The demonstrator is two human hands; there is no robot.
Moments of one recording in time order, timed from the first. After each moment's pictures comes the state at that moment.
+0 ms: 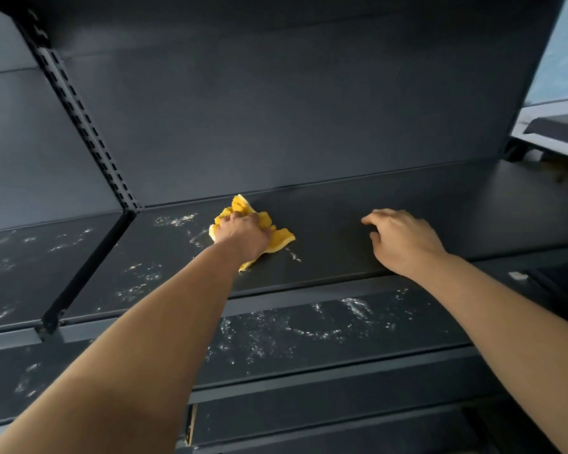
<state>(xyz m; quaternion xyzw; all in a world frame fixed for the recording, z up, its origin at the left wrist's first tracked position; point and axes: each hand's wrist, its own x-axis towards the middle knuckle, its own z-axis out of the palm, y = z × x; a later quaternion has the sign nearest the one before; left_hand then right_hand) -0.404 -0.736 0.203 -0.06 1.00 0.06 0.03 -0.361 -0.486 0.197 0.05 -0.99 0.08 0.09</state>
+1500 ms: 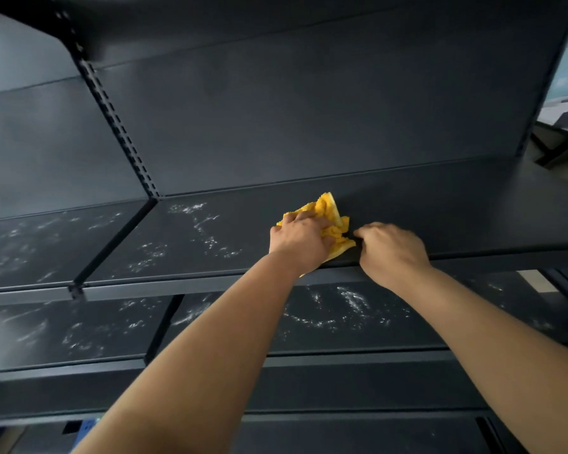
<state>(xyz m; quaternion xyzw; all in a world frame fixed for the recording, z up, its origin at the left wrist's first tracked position) -0.356 -0.618 0.193 0.03 1.00 0.07 -0.02 -0.340 -0.465 0.179 0.11 -0.98 0.10 0.11</state>
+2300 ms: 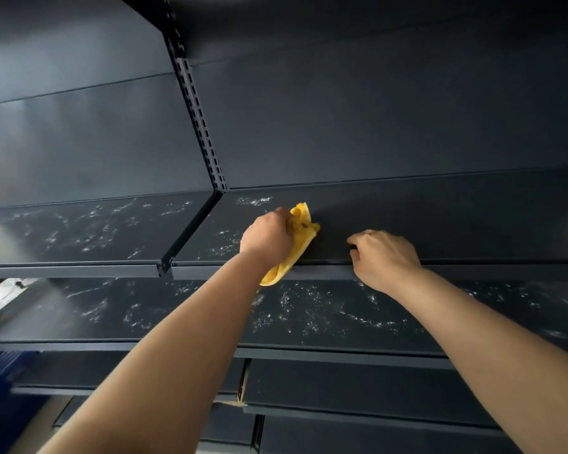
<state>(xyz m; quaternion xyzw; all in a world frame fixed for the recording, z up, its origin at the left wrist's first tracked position) -0.306 -0.791 0.213 -0.07 0.98 0.15 -0.13 -0.311 -0.601 0.189 0.18 -0.98 0.09 0.08</state>
